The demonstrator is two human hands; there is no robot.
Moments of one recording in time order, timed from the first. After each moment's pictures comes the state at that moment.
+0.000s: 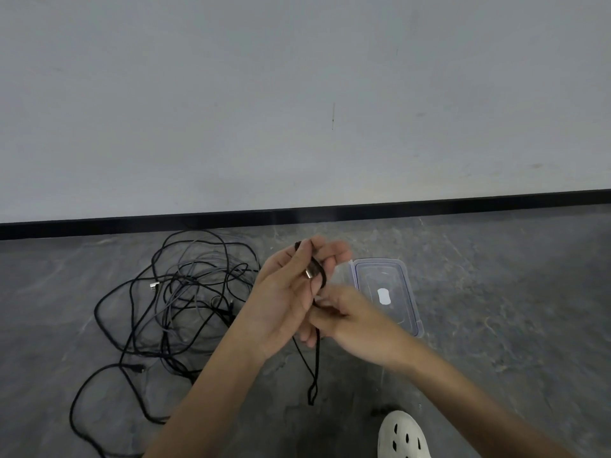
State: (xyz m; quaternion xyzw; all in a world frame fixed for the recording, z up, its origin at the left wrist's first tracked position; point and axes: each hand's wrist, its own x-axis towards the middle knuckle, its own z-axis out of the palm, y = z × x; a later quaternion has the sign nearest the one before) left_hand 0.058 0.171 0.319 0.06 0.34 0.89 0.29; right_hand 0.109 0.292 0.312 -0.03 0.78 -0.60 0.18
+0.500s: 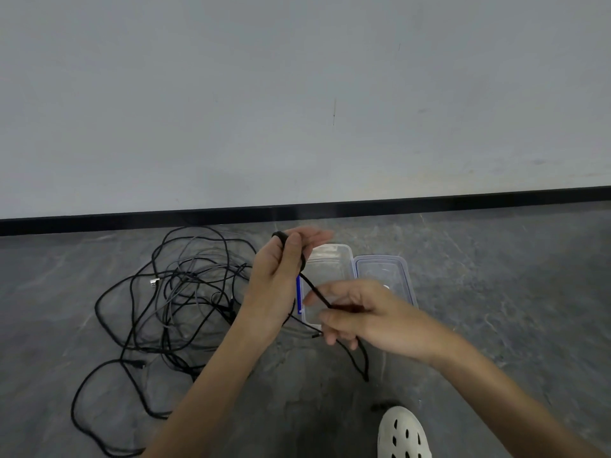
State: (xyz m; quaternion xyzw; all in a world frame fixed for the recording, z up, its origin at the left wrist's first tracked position) left_hand 0.048 0.171 0.301 0.13 0.59 0.79 0.09; right_hand 0.114 0.317 0.330 -0.05 0.79 -0.56 0.24
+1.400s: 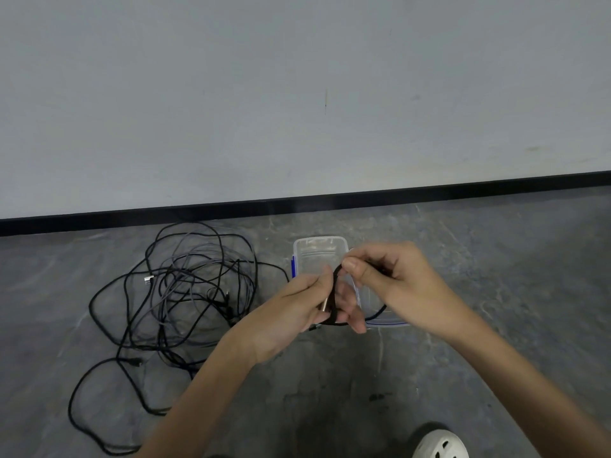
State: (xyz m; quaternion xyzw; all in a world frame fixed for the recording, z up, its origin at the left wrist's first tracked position) left_hand 0.070 0.168 0.302 0.21 0.55 0.68 0.44; right_hand 0.109 0.346 0.324 -0.08 0.80 -0.59 0.00
